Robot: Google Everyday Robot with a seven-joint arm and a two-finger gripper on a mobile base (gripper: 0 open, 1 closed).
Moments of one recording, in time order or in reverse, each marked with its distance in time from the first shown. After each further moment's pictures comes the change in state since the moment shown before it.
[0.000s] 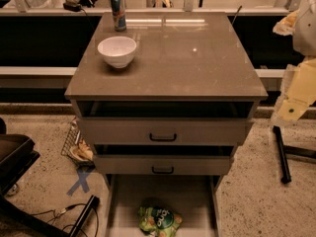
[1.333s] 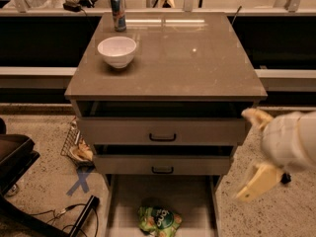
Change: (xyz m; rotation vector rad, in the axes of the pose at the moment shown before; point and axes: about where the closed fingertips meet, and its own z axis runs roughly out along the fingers) arm 0.013 0.101 0.139 -0.063 -0.357 0.073
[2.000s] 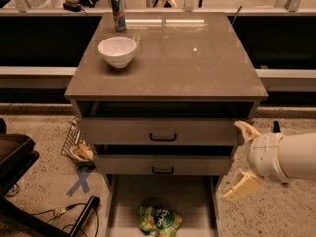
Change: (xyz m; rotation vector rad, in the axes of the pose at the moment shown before) arm 0.034 -0.005 0.066 0.065 -0.098 0.034
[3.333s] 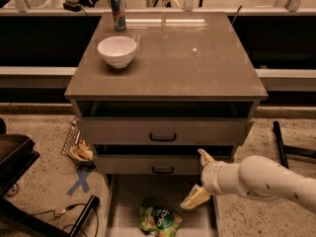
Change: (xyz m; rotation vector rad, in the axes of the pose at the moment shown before) arm 0.070 0.025 0.199 -0.037 -0.036 0.038
